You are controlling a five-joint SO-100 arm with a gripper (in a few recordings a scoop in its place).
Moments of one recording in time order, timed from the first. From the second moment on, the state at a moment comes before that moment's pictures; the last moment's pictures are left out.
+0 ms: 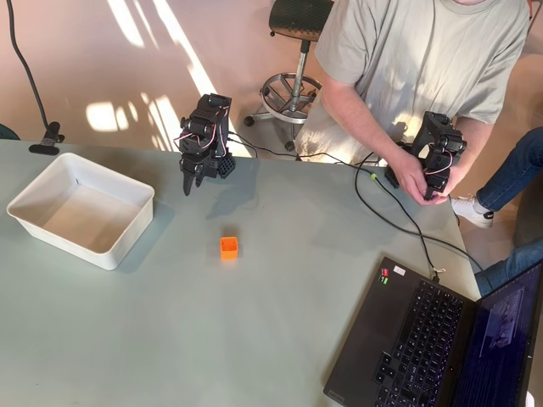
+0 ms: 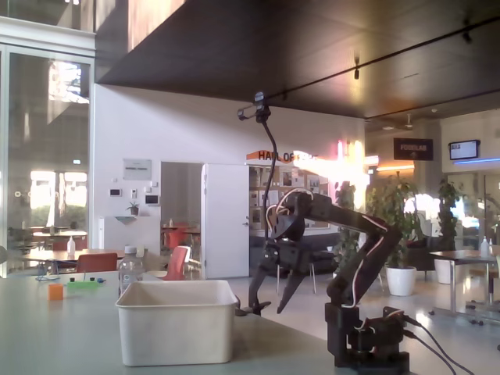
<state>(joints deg) 7.5 131.7 119.0 86.9 25.8</state>
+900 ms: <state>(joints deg) 7.5 131.7 119.0 86.9 25.8</state>
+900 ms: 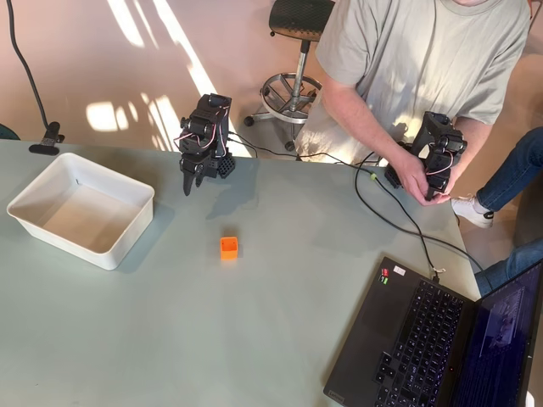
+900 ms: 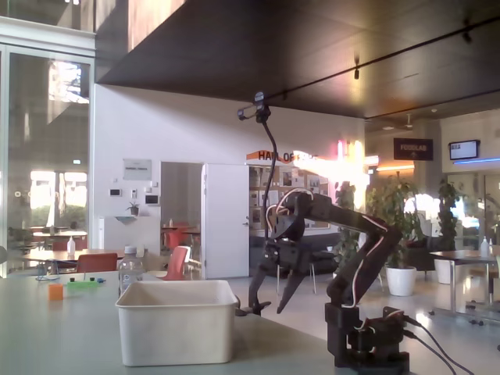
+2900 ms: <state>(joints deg) -16.5 88.5 90.5 86.4 9.8</state>
